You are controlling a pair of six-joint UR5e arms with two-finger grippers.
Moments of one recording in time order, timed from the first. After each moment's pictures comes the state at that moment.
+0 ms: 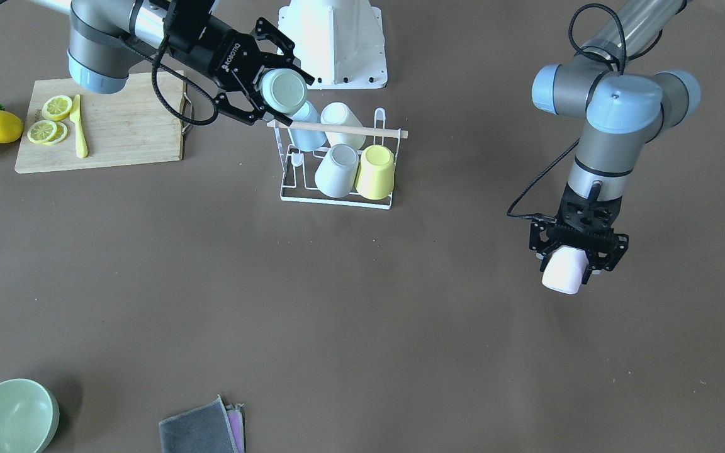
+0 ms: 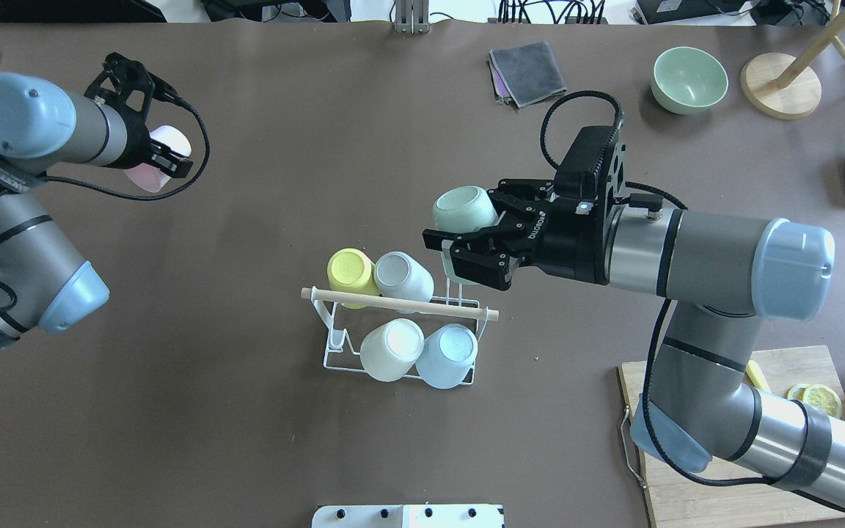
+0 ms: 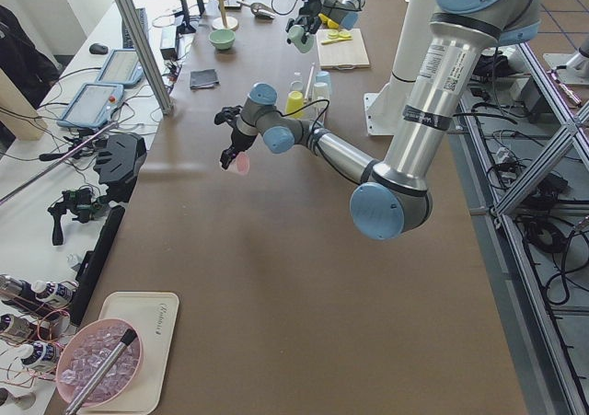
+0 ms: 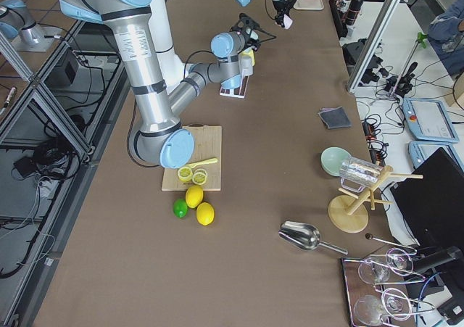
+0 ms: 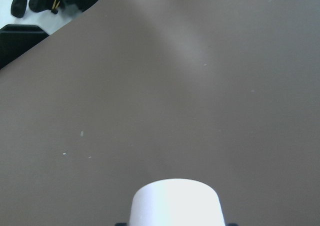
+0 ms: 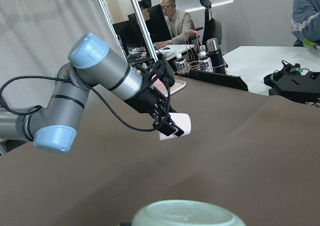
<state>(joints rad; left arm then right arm) -0.82 -1.91 -1.64 -2.11 -1.70 -0.49 0.52 -1.22 1.87 -0.34 1.70 0.68</state>
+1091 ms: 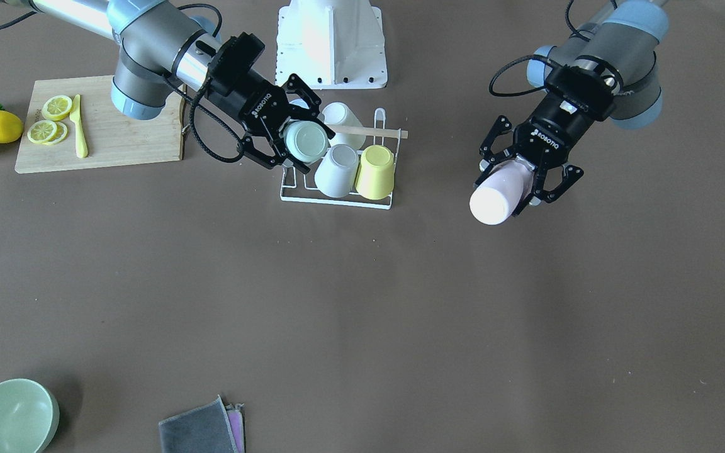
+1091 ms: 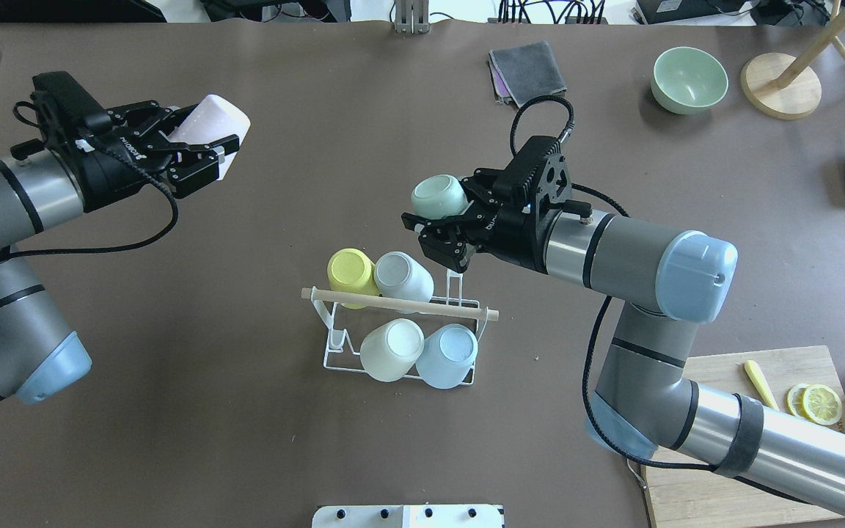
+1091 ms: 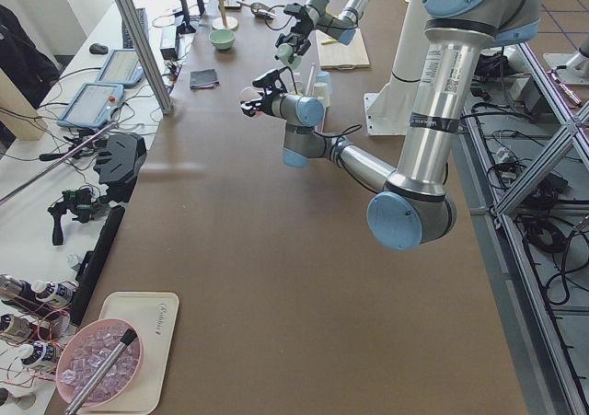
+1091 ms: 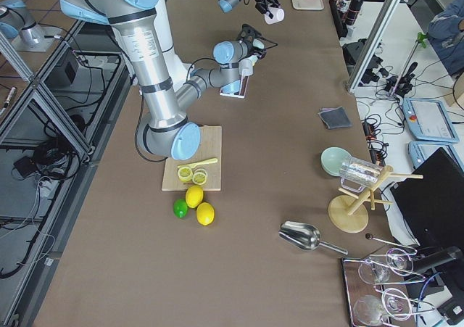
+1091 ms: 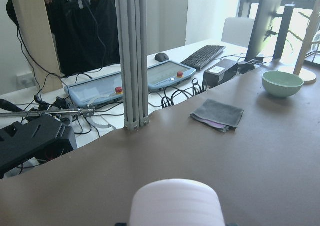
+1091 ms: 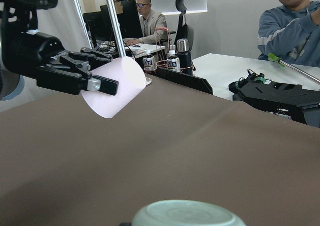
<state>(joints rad) -0.71 -1.78 -1.72 -3.04 -1.56 -0.58 0.50 -1.13 1.69 -0.34 1.55 0.55</state>
